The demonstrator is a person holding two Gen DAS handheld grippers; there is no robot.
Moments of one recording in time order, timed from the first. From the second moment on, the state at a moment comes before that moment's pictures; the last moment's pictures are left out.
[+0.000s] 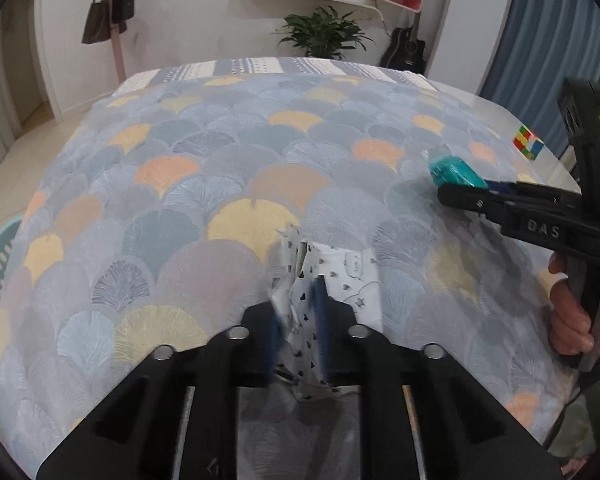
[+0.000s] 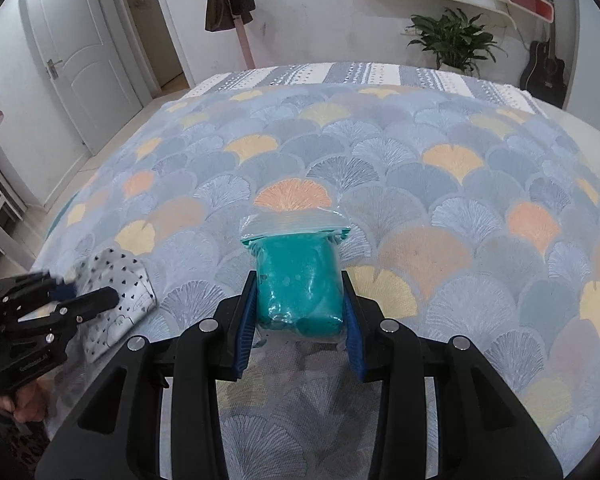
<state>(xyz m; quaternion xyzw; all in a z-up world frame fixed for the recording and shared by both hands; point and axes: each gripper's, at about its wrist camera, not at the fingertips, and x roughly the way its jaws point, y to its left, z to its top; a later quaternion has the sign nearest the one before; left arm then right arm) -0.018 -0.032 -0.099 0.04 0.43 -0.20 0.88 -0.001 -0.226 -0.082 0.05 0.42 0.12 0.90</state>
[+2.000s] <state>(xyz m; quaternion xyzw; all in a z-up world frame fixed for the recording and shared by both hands) 0.019 0.373 -0.093 -0.20 0.39 0.15 0.89 0.126 0.192 -0.036 -0.02 0.45 0.35 0.82</state>
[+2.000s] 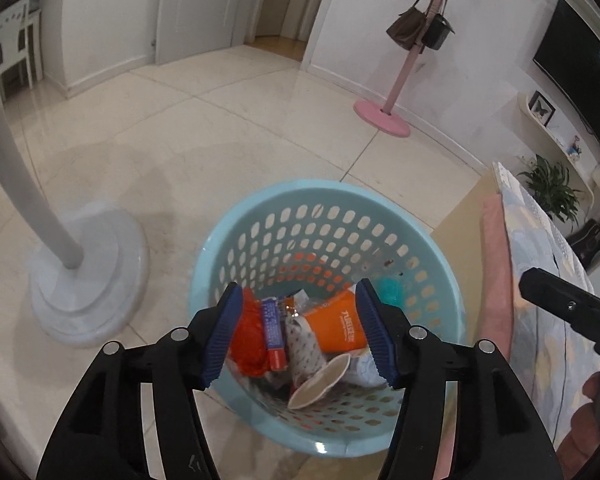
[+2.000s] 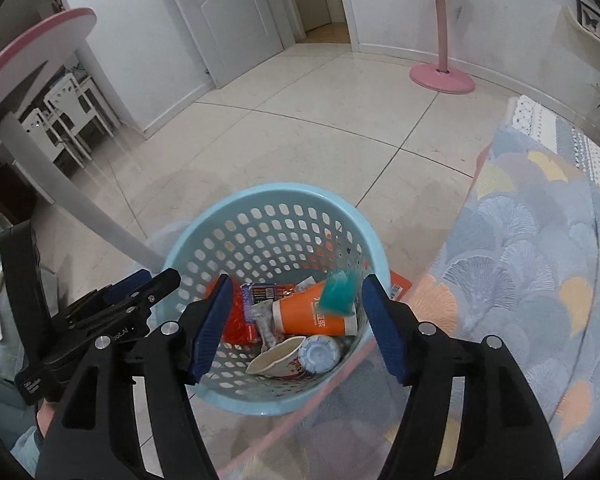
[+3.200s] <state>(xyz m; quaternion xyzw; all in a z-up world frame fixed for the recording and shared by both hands) -0.015 0.068 0.002 -0.05 0.24 0.12 0.96 0.024 -0.125 -0.008 0.01 0.23 0.22 0.95</state>
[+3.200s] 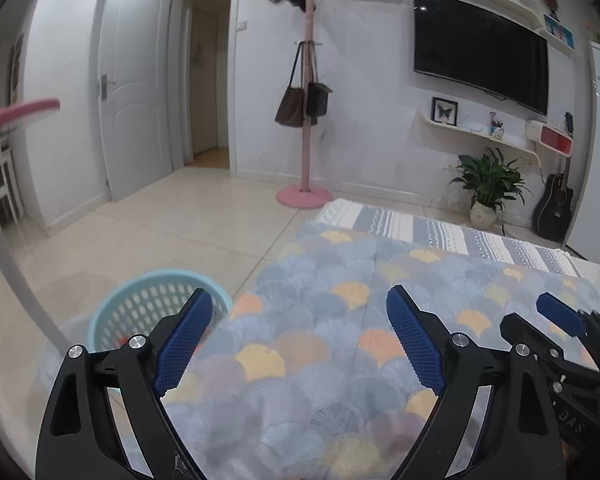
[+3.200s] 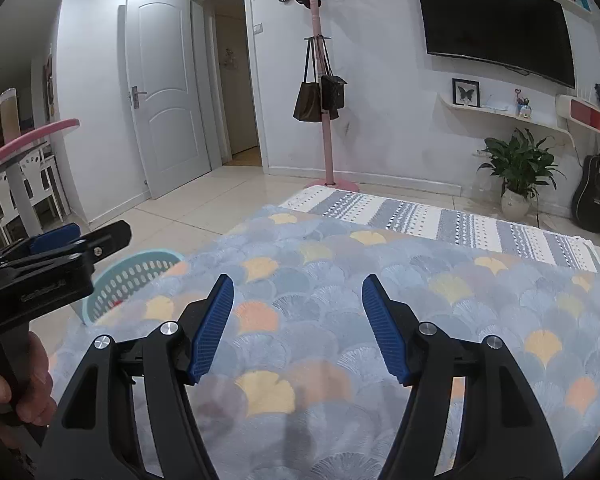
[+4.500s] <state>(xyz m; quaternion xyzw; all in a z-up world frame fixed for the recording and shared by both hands) -0.008 0.068 -0.007 -0.05 0.26 0.12 0.96 0.014 -0.143 -0.008 0.03 0.20 0.19 0.96</state>
